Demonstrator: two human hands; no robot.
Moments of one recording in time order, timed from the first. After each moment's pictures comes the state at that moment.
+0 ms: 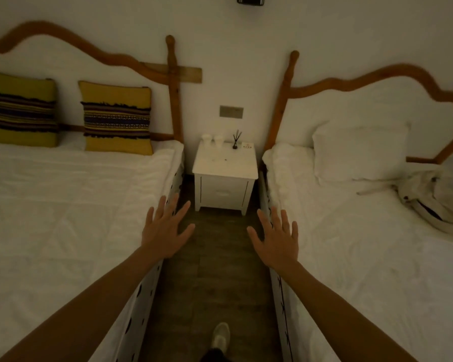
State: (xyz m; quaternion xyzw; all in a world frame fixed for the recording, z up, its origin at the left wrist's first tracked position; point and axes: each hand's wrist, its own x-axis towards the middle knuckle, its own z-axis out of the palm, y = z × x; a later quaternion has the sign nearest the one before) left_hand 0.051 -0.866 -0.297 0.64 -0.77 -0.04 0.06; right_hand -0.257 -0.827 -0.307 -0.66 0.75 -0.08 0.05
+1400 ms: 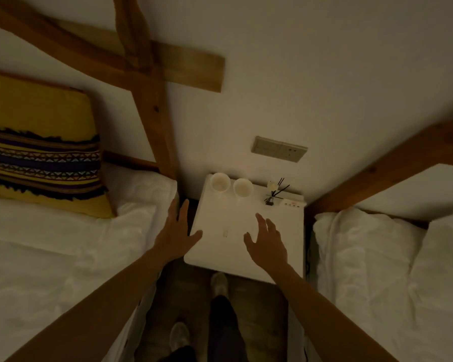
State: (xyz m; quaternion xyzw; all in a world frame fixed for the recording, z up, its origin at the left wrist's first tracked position) left_hand 0.034 -1.669 -0.468 0.69 -0.61 -0.37 0.11; right_hand -0.222 -1.663 -0.454 -0.59 0.74 -0.01 0.31
